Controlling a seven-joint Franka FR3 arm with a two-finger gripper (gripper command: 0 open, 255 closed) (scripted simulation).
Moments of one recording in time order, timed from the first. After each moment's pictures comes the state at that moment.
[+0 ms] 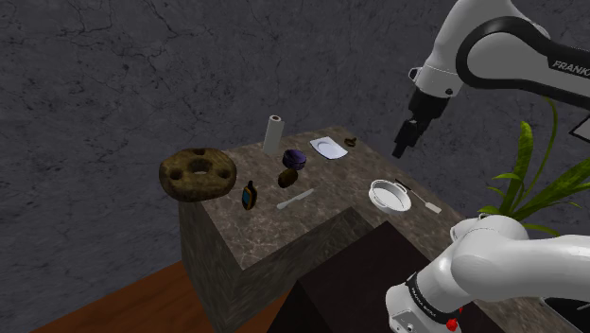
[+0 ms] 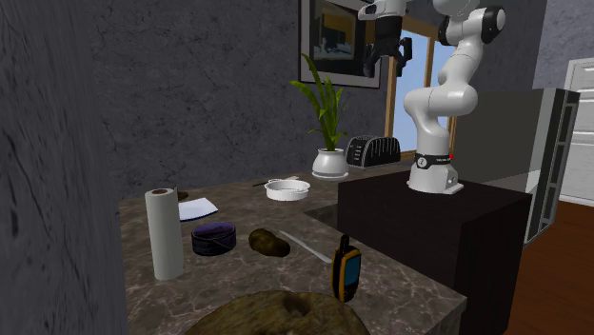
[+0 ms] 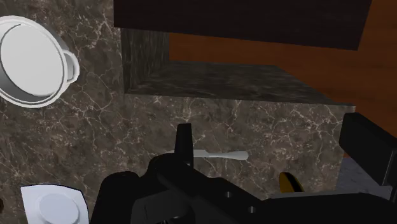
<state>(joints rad) 0.02 -0.79 0.01 -2.42 -0.07 1.54 -0.12</state>
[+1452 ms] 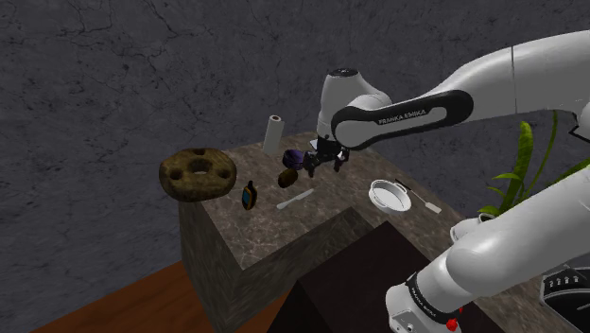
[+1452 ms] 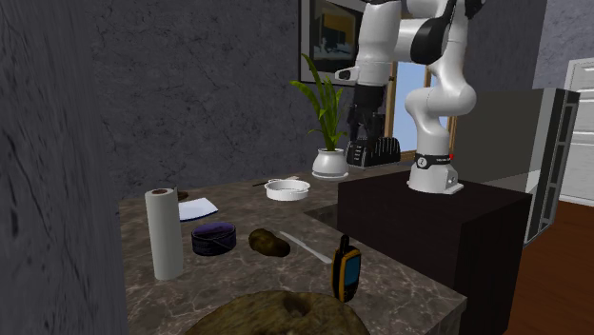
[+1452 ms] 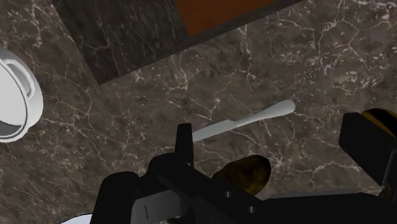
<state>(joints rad) -0.09 -0.14 0.31 -2.40 -0.18 2.15 0.61</state>
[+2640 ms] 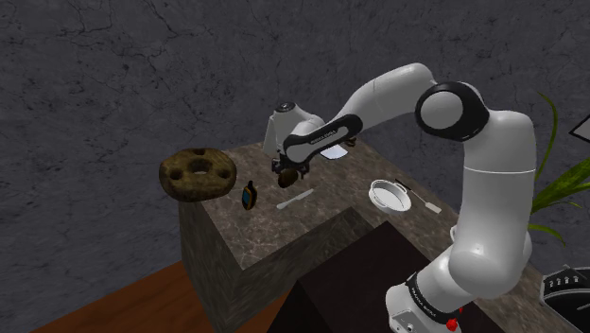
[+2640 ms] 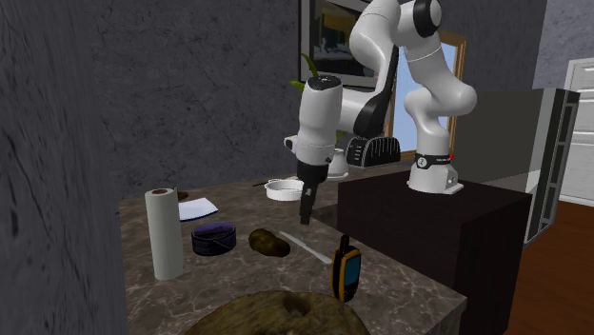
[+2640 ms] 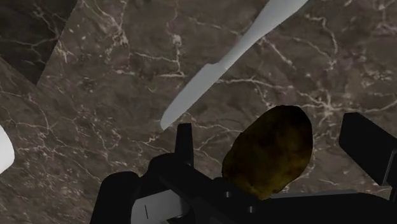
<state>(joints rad) -0.02 0.60 0.18 -1.86 -0.52 2.24 1.21</state>
